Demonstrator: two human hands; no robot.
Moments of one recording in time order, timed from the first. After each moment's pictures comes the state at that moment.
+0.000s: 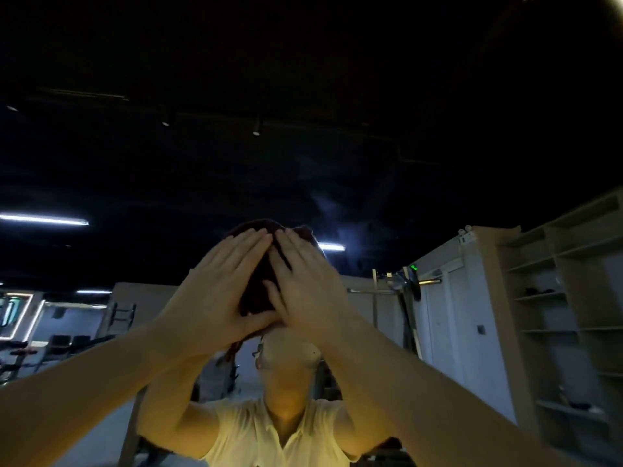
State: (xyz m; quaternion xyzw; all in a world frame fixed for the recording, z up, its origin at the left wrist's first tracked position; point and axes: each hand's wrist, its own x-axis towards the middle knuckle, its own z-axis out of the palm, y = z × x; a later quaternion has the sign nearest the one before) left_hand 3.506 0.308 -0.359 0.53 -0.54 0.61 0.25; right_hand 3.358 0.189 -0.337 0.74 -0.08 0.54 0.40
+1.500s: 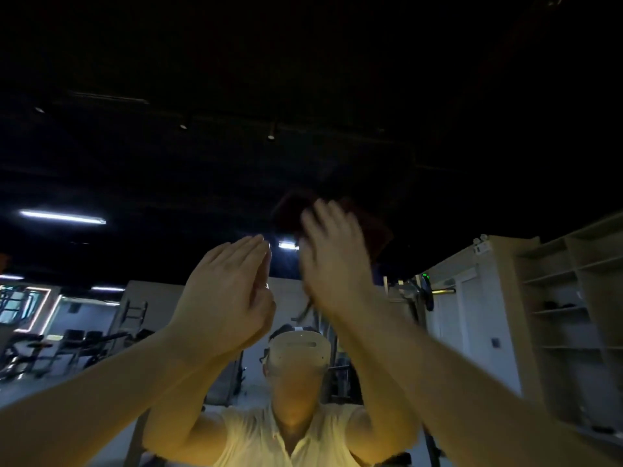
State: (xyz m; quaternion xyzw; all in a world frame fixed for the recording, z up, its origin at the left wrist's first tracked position) left_hand 3.498 0.316 -0.362 0.60 -0.42 0.63 0.25; right_hand 3.368 0.183 -0.299 0.71 -0.11 0.63 0.29
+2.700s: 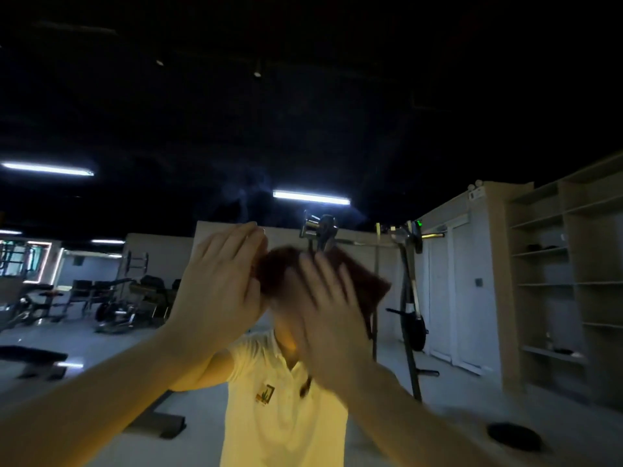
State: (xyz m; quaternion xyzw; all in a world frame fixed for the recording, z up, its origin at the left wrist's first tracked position) left_hand 3.454 0.305 -0.447 0.57 -0.48 0.58 0.31; right_hand 3.328 0.149 -0.486 0.75 -0.11 0.56 0.33
